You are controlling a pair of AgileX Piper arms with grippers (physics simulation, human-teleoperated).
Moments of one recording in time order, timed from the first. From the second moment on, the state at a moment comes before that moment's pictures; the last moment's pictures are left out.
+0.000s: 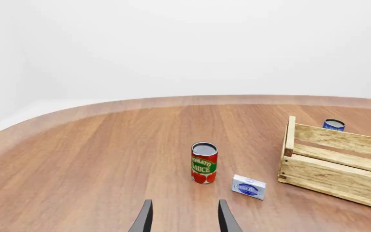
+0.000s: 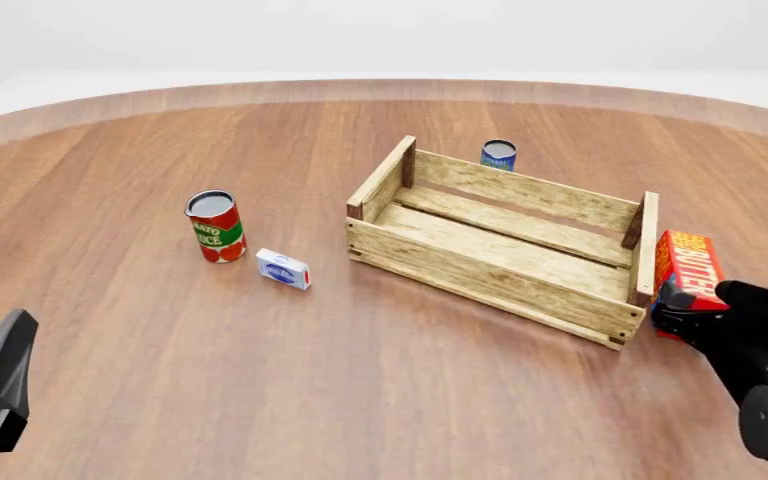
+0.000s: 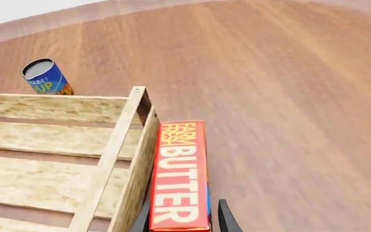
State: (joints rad) left arm 0.00 0.01 0.00 0.00 0.00; right arm -0.25 1.91 -0.27 -1.22 0.12
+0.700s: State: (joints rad) left arm 0.00 0.01 0.00 0.00 0.00; right arm -0.26 1.88 -0.25 -1.22 0.11
